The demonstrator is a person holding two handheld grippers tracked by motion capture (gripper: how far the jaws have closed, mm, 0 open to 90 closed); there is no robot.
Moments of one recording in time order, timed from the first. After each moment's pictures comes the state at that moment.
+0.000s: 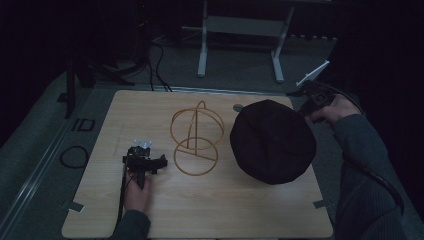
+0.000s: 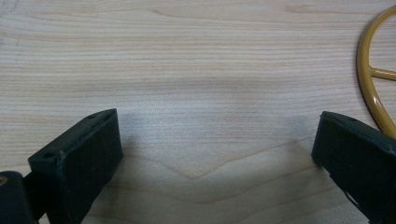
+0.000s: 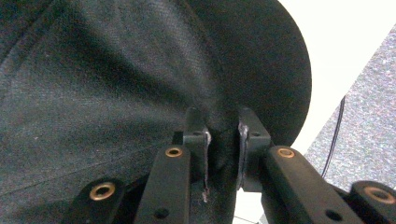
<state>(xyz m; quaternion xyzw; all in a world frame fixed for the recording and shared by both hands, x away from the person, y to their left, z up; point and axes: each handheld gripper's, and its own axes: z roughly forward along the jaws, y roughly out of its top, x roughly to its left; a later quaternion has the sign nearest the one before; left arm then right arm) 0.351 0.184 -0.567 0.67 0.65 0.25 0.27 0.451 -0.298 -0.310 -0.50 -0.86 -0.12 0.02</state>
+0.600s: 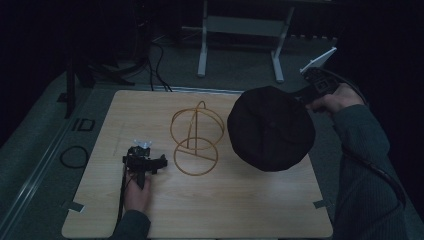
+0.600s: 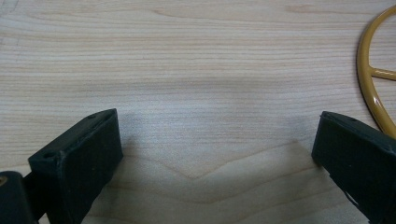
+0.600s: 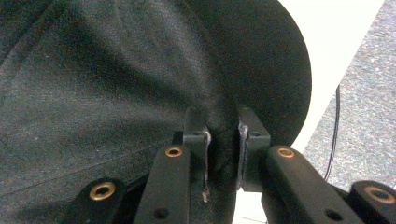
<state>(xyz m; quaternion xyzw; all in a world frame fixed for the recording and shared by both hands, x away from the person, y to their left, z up) 0.351 0.184 -0.567 0.67 0.65 0.25 0.27 0.455 -0.292 -0.276 -0.54 -0.83 -0.14 0.00</state>
